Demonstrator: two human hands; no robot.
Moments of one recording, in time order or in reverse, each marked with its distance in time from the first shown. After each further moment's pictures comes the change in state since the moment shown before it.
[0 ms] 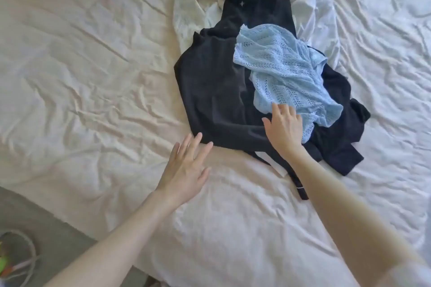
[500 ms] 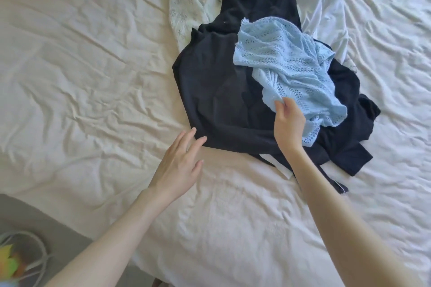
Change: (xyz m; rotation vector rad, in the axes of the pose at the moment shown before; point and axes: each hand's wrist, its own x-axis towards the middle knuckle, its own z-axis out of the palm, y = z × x) left_hand 0.019 -0.017 -0.021 -0.171 0.087 -0.007; right_hand 0.009 -0.024 -0.022 0.869 0.187 0.331
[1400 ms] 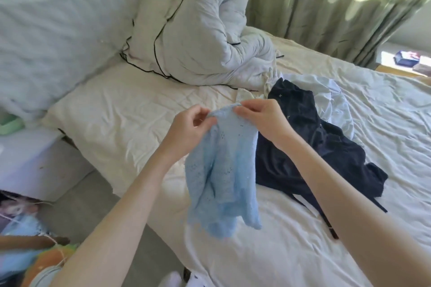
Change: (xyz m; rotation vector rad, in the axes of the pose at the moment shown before) left_hand -0.179 0.052 -0.282 -0.622 0.550 0.079; right_hand -0.172 -0.326 -0.103 0.375 -0.579 -0.466
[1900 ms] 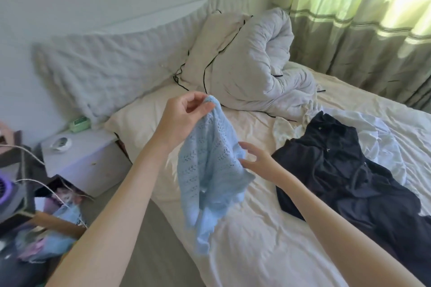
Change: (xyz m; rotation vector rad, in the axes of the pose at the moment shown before) left_hand -0.046 0.045 -0.109 -0.091 0.253 0.124; right_hand -0.006 0.040 0.096 -0.204 -0.371 0.068
